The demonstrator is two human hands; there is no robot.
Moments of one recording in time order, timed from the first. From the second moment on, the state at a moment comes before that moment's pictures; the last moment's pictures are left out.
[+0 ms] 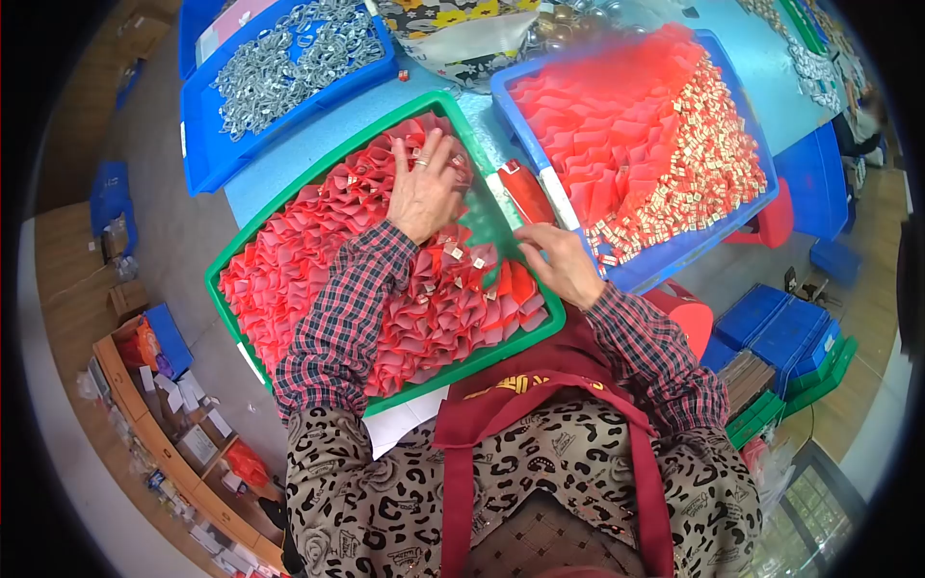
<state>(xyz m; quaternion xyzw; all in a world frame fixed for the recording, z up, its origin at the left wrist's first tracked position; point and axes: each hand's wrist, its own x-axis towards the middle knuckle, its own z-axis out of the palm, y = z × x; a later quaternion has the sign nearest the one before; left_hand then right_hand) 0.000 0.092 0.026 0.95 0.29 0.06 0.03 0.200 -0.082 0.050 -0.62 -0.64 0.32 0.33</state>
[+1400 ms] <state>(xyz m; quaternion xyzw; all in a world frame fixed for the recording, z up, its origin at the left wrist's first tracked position) 0.452 0.000 0.038 0.24 0.29 0.19 0.91 0.677 0.106 0.049 -0.60 -0.78 0.01 0.14</state>
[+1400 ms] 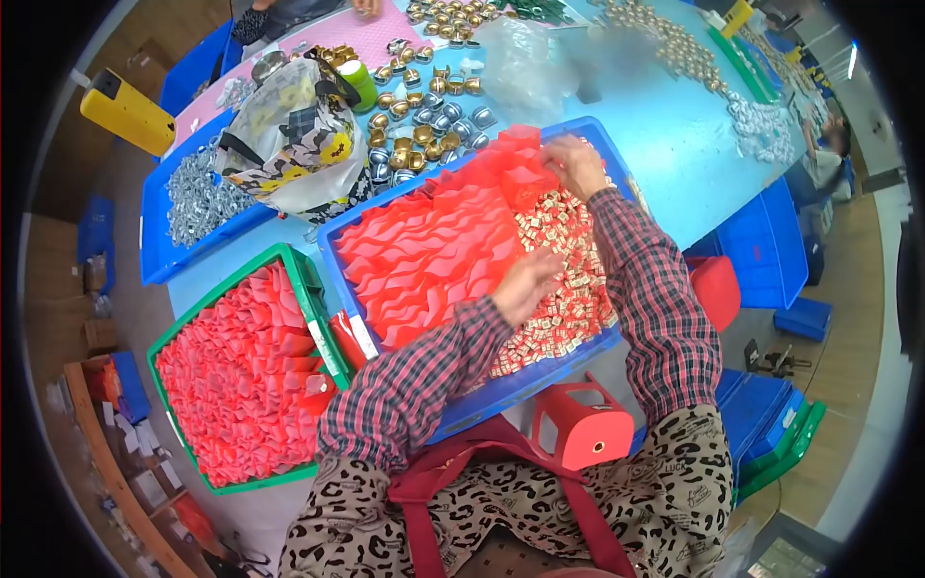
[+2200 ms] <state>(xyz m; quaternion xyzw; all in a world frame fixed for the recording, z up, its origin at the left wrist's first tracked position) 0.523 0.069 -0.032 0.03 0.29 0.35 0.89 0.656 0.135 0.077 -0.45 -0.89 -0.03 0.07</state>
